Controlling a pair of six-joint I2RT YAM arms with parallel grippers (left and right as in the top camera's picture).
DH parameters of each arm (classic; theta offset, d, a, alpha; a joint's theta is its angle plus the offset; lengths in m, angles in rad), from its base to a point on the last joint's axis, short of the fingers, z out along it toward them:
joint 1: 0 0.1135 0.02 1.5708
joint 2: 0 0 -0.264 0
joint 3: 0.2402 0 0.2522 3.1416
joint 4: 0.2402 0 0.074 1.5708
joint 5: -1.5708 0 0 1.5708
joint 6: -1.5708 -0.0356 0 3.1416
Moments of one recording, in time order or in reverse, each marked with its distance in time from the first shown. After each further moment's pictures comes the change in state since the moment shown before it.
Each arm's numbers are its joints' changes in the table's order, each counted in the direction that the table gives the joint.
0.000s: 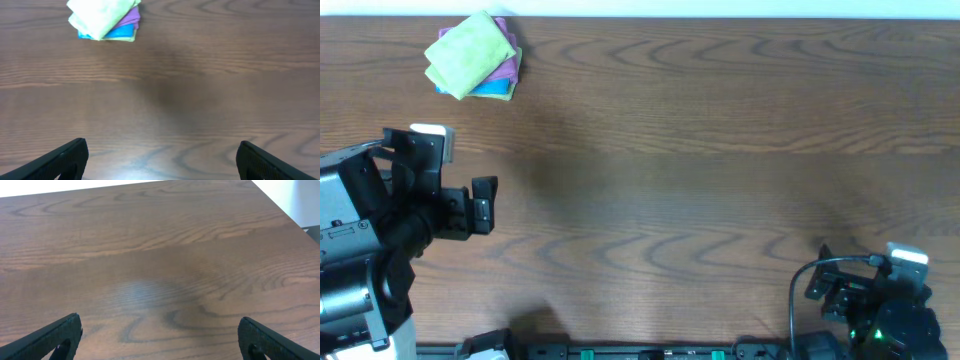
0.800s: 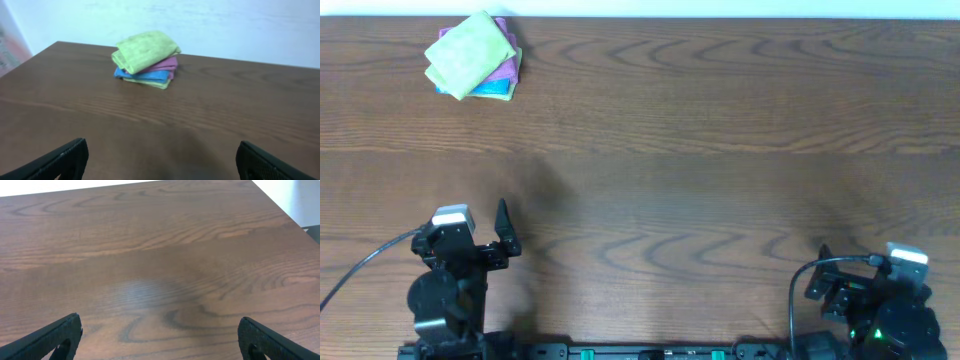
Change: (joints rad) left arm -0.123 0.792 -1.049 -0.832 0.270 0.291; right arm 0.000 0.000 -0.002 0.000 0.000 0.000
